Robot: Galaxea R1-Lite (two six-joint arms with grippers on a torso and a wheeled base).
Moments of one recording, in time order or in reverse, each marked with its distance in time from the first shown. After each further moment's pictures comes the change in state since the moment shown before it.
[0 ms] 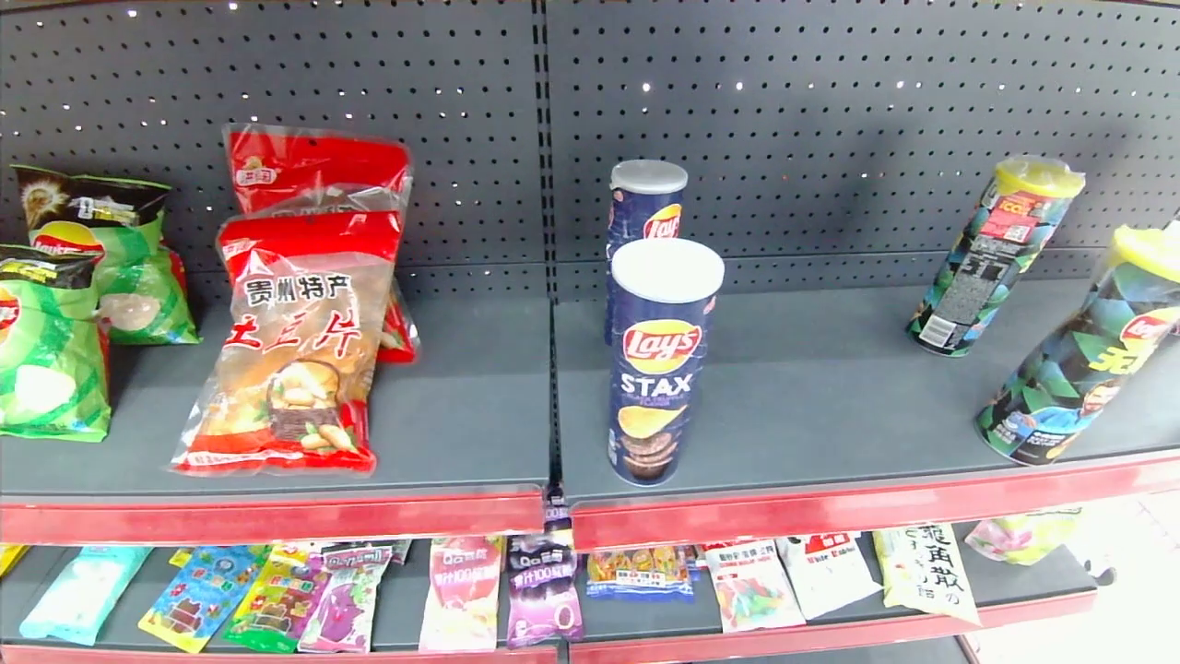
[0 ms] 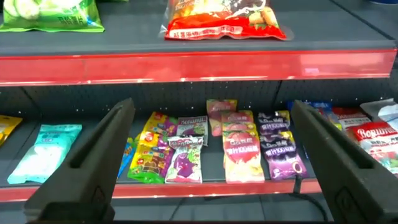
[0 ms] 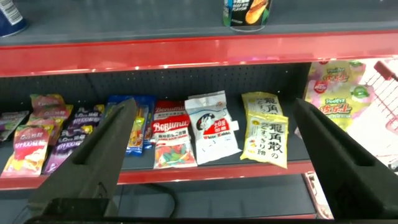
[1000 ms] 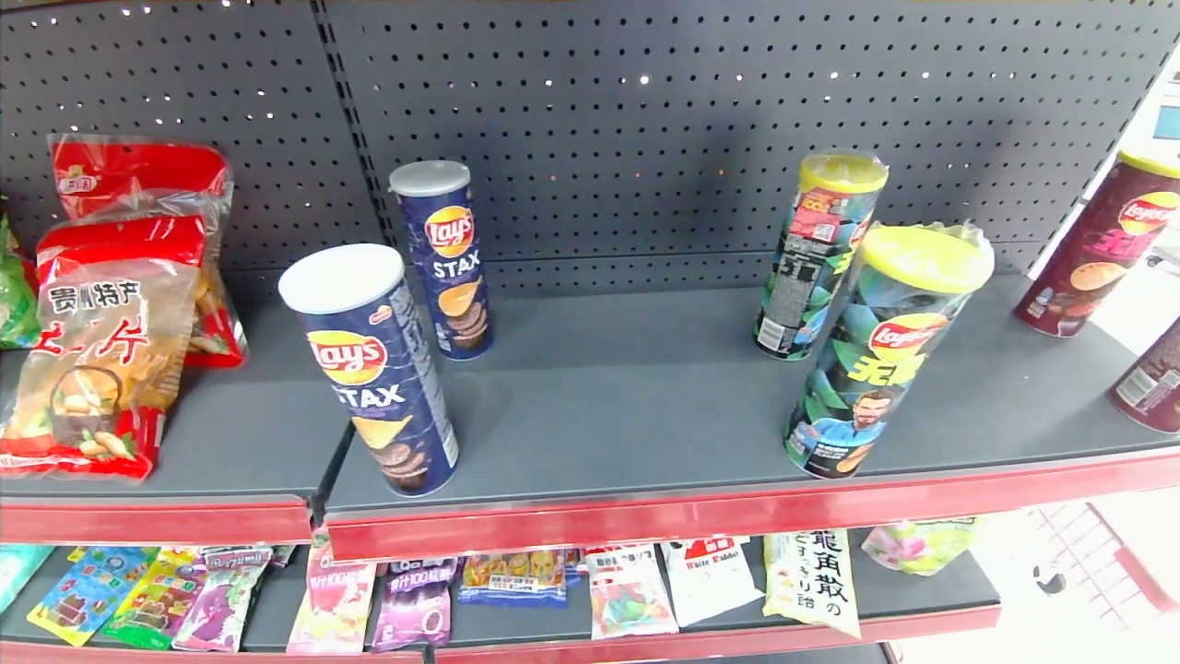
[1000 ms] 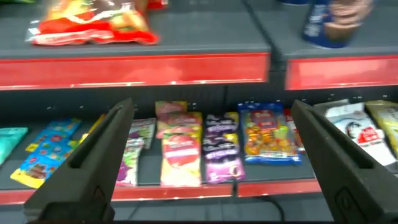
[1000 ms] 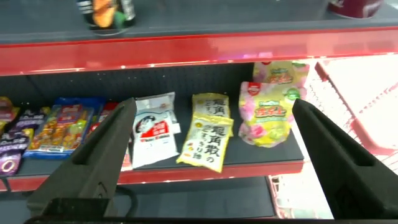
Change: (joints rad) left arm 0.001 0.000 0.000 0.000 -0.001 -0.001; right arm 0.002 0.000 0.000 0.001 0.000 0.000
